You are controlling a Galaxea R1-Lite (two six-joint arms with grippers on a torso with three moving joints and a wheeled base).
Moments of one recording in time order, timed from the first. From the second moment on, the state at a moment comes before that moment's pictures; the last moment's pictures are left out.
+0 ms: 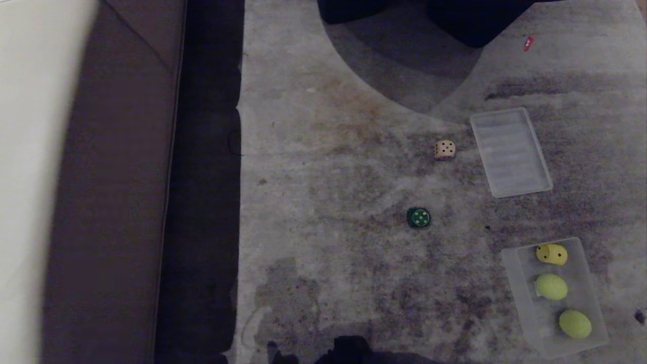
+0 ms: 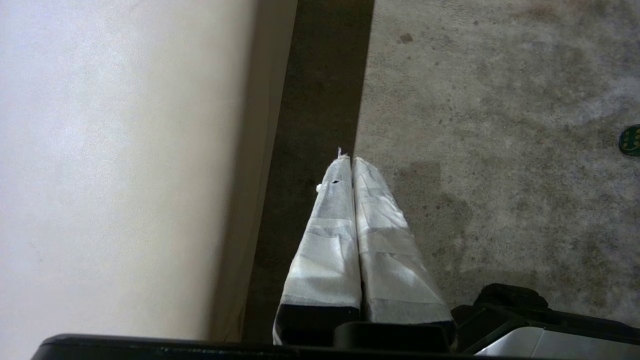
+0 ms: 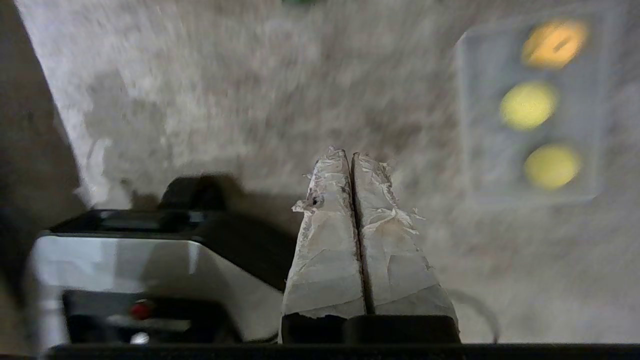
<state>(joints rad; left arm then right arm) 0.00 0.00 0.00 -0.01 0.07 -0.13 0.01 0.70 -0.43 0.12 0.11 0.09</state>
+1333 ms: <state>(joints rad) 0.00 0.00 0.00 -0.01 0.07 -0.13 0.23 2.03 -0.79 -0.52 0.03 0.15</state>
